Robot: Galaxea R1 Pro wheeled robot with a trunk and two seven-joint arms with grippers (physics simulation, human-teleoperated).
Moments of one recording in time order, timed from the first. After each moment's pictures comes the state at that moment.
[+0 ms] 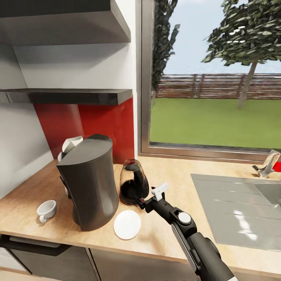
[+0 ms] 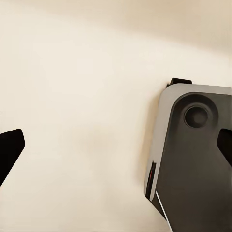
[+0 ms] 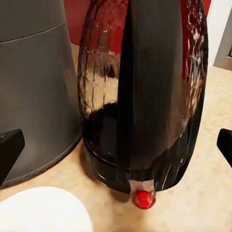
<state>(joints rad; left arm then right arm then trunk) -0.08 0.12 0.22 0.02 -0.09 -0.28 0.08 -0.41 0.04 0.34 -1.30 -0.01 0.24 0.29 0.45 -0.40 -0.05</state>
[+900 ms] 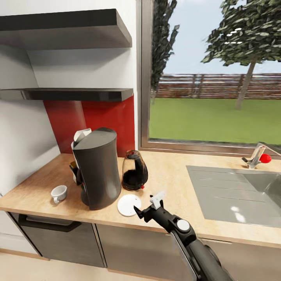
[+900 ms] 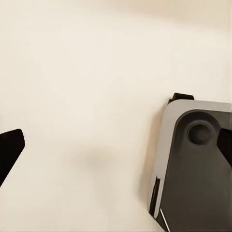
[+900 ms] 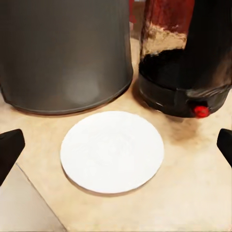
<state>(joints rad) -0.09 0.13 0.22 -0.01 -0.09 -0.30 0.08 -0.37 0.04 0.37 -1.27 -0.01 0.24 0.30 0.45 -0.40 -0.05</state>
